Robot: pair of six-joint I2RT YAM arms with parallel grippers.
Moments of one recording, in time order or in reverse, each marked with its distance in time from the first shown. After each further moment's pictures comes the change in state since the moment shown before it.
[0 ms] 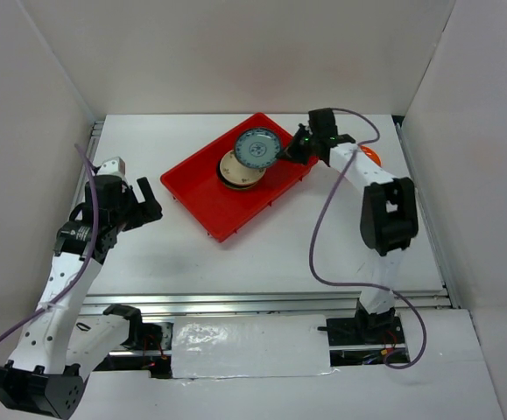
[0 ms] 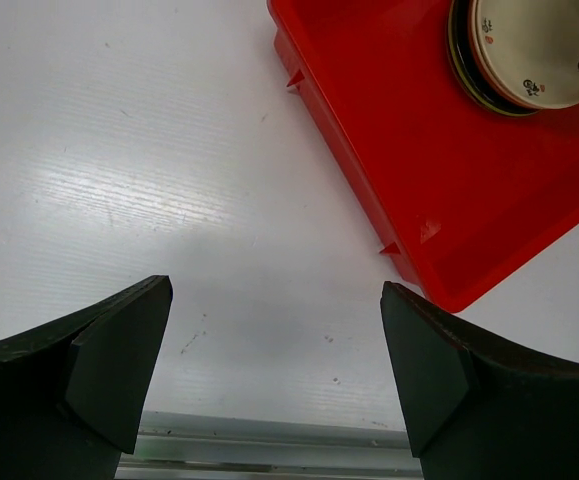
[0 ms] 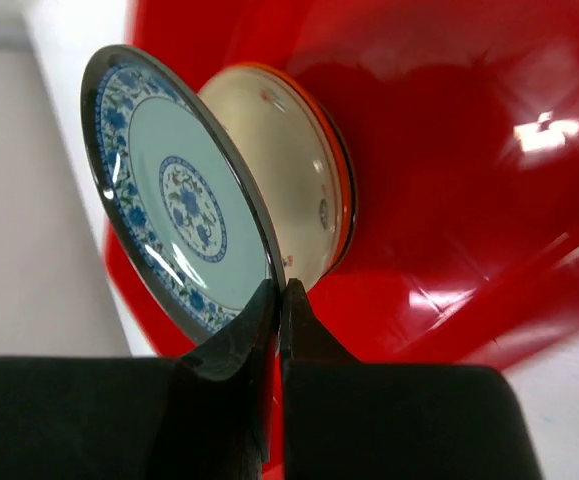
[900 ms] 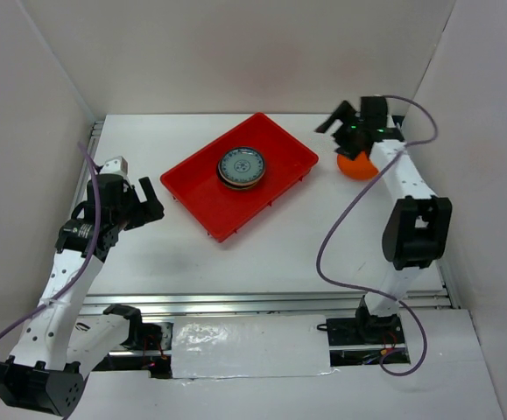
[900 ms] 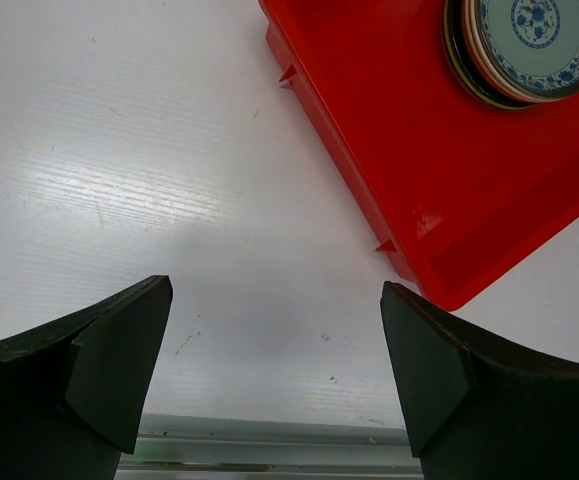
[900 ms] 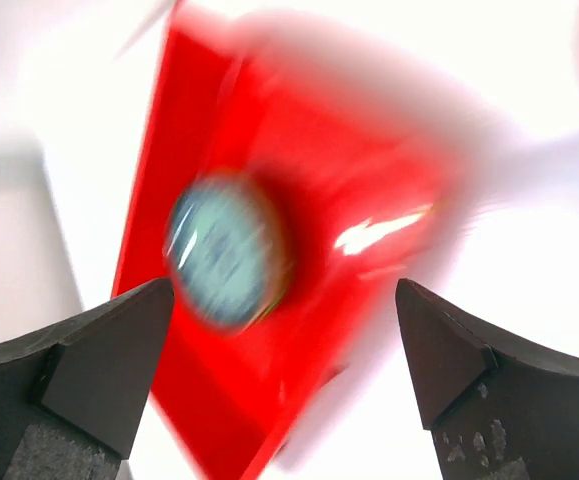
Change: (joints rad) left arm 0.002 0.016 -0.007 0.017 0.021 0.002; right arm -0.125 -0.105 0.055 -0.126 0.079 -0.086
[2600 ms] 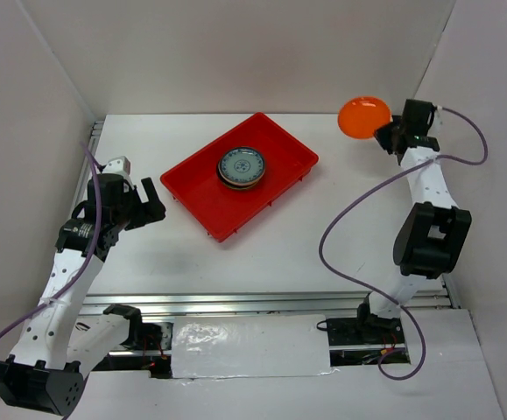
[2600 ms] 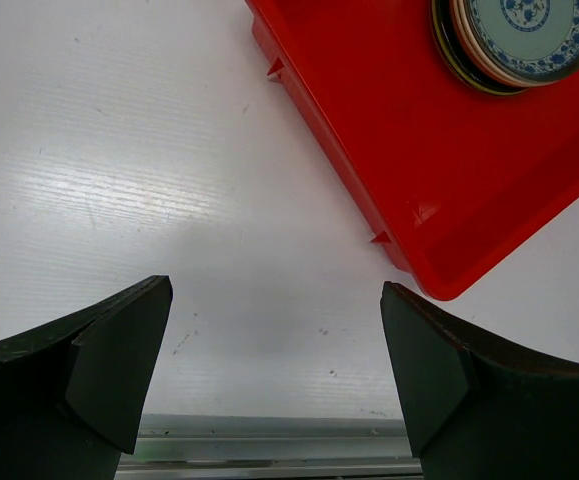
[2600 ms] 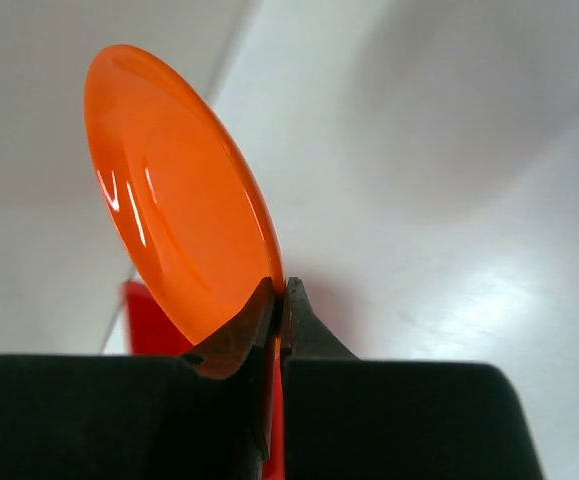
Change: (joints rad) left arm 0.000 0.003 0.000 0.000 0.032 0.023; right arm -0.346 -0.084 -0.156 0.077 0.220 0.179
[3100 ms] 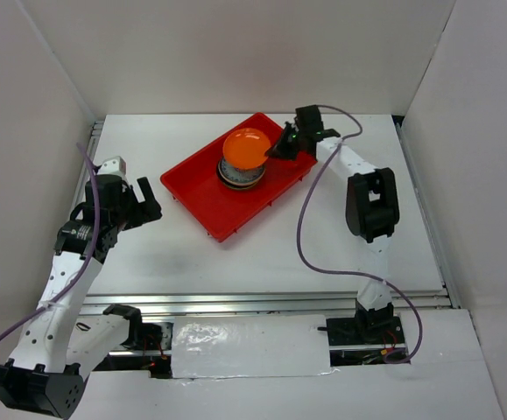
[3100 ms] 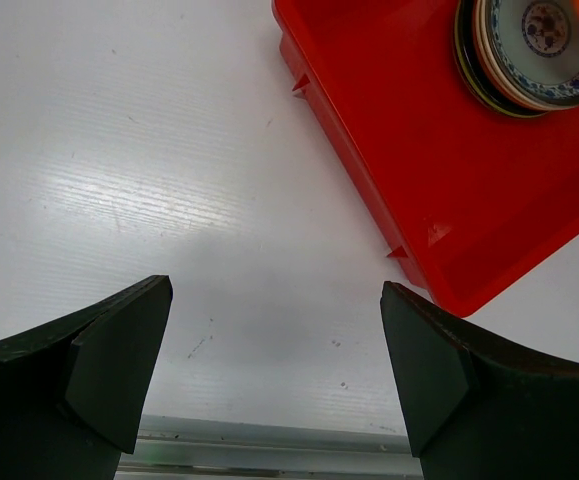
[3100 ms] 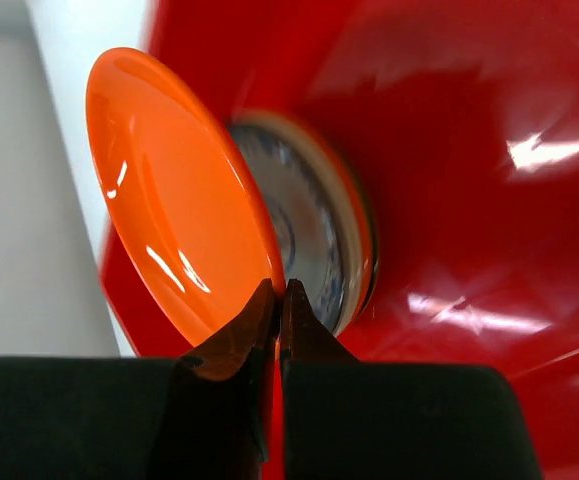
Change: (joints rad) left arm 0.000 -0.016 0.000 -0.002 -0.059 -0.006; right arm 0.483 0.406 0.341 0.034 -0.349 -0.139
